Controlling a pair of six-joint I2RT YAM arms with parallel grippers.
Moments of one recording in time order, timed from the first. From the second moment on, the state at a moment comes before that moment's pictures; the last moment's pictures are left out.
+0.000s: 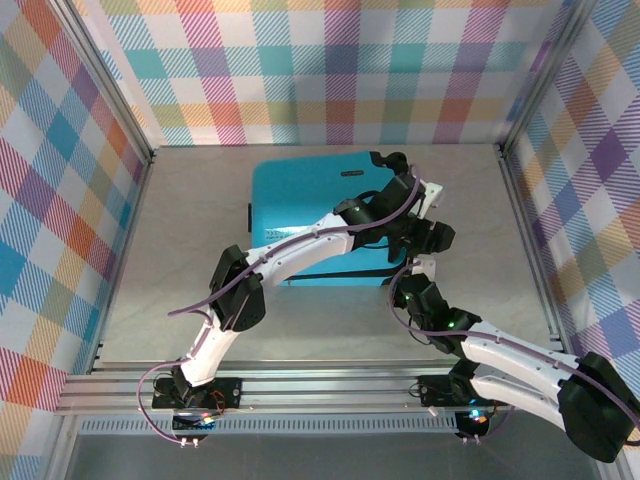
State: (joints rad) left arm -0.98 2.17 2.09 -0.53 0.22 -0.41; right arm 0.74 0.91 0.27 0.01 0.43 0.62
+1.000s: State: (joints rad) left arm -0.87 1.98 1.77 -0.42 0.51 -0.31; right arm 0.71 0.90 0.10 0.40 0.19 0.38
